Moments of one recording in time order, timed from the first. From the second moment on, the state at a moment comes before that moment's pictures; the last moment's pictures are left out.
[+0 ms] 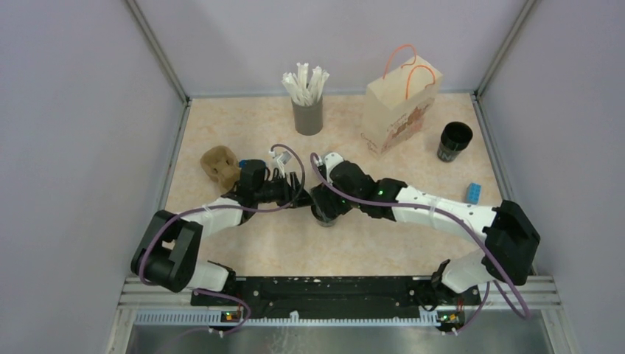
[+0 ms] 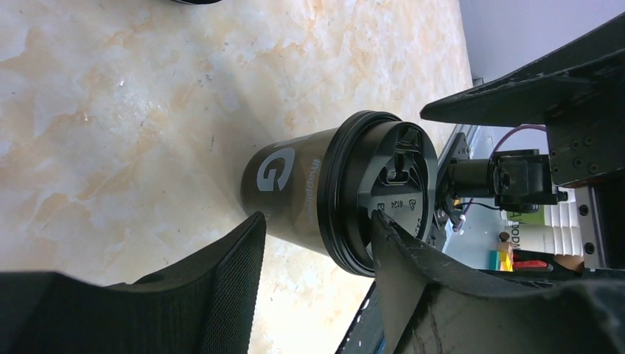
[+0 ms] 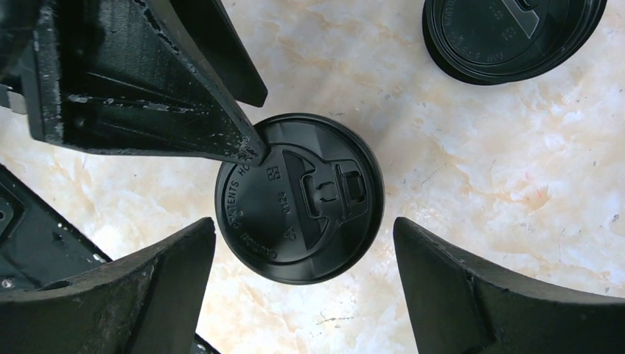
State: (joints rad) left arm -0.38 1.39 0.54 0.30 0.74 -0.60; right arm 0.98 1.44 1.04 -0.38 0.13 0.27
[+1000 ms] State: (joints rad) left arm -0.43 1.45 0.59 0.33 0.79 -0.49; right arm 0.66 1.31 0.76 -0.05 -0.29 0.42
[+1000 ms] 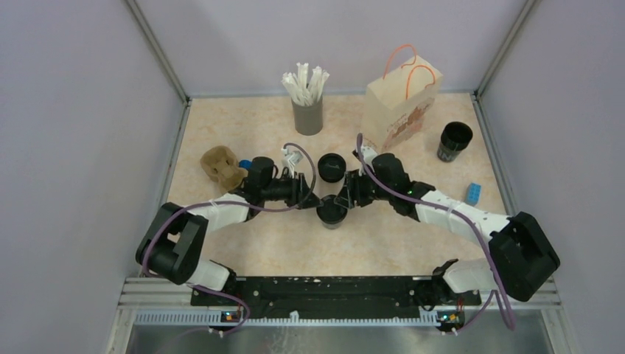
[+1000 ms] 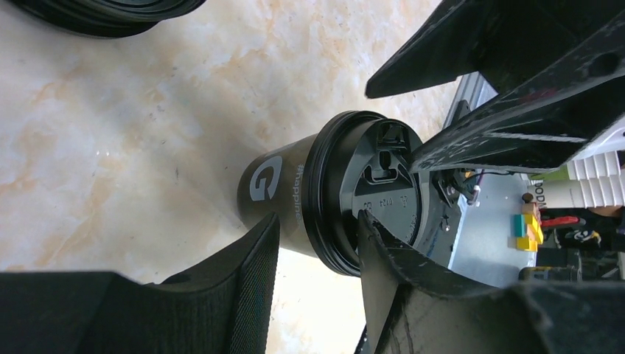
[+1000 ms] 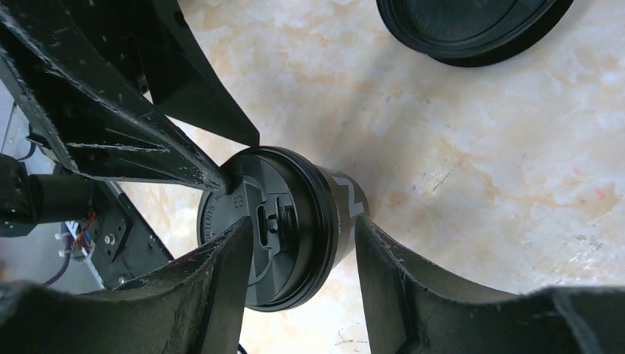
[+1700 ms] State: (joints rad) left arm -0.51 1.47 0.61 0.36 0.77 -0.44; right arm 0.66 1.21 0.39 0.42 -0.31 0.58
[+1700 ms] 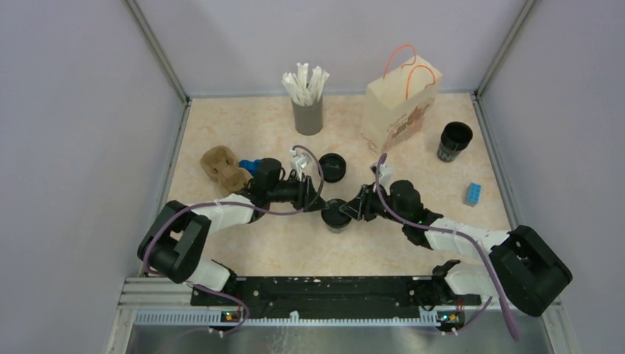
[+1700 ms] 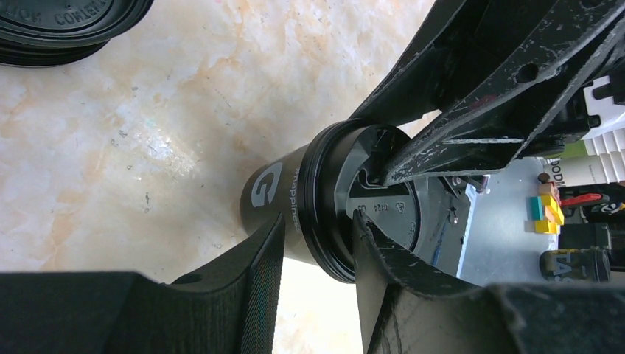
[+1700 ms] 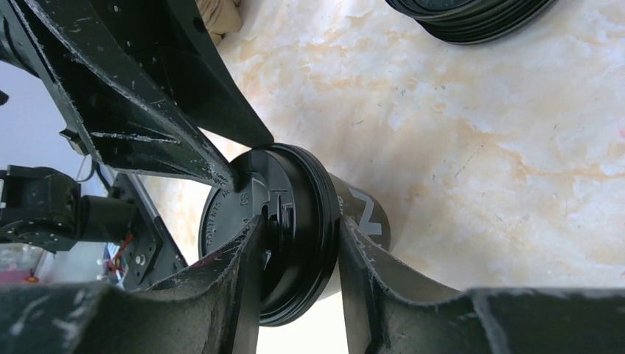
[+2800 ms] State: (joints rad) left arm -0.55 1.48 0.57 0.49 0.71 -0.48; right arm 0.65 1.25 0.22 0.80 -0.27 0.70
